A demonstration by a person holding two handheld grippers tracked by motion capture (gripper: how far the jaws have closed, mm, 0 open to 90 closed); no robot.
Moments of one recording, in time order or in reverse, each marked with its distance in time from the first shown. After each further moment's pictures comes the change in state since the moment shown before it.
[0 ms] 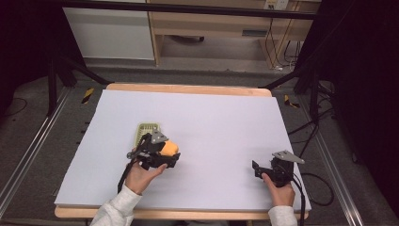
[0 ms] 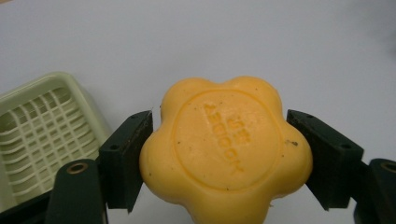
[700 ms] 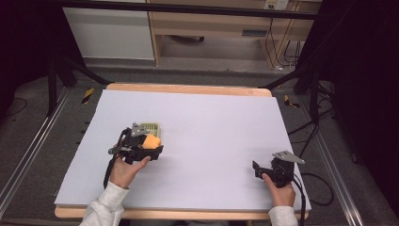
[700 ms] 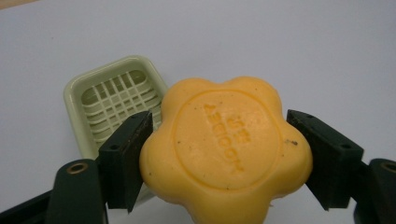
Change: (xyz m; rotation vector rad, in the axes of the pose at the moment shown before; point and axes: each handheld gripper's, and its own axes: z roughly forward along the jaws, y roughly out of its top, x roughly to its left) left arm 0.045 -0.009 -0.015 -0.007 0.076 -0.075; right arm -0.001 0.000 -0.001 0.002 -0.002 -0.002
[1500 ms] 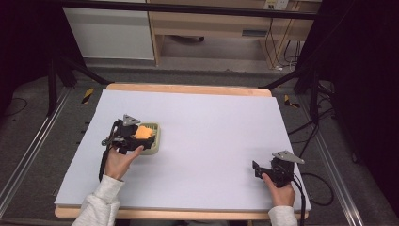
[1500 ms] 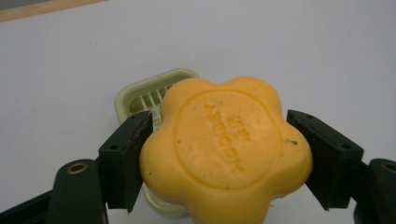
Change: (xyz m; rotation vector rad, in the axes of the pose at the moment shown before) left arm 0.032 0.011 0.006 -0.012 0.055 -0.054; right arm 0.000 0.000 0.001 0.003 -0.002 0.000
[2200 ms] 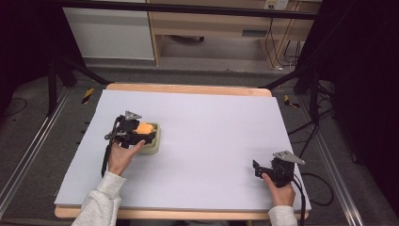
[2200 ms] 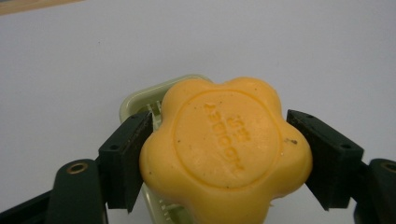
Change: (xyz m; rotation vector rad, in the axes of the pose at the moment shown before) left arm 0.012 0.006 0.022 0.019 0.003 -0.023; right arm 0.000 0.000 0.000 -0.024 -0.013 0.011
